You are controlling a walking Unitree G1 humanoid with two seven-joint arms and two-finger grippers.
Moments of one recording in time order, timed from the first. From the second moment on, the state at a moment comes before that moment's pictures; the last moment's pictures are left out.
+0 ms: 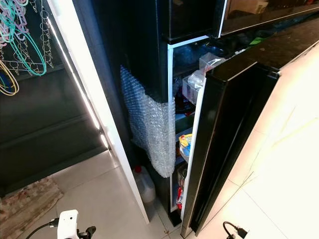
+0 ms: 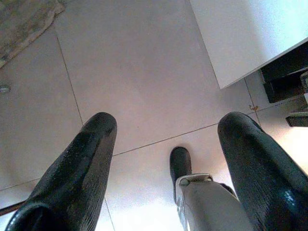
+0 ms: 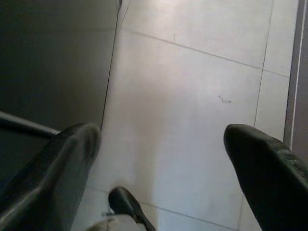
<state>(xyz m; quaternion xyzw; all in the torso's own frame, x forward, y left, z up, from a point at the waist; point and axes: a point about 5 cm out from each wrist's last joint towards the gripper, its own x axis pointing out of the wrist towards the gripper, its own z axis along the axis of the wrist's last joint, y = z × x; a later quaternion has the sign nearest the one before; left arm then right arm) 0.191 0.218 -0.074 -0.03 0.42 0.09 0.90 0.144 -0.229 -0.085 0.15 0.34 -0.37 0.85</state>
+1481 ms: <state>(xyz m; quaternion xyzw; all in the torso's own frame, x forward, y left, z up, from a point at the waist) 0.191 0.215 -0.074 -0.03 0.42 0.09 0.90 0.267 -0.230 -0.016 0.20 0.22 -0.13 0.95</state>
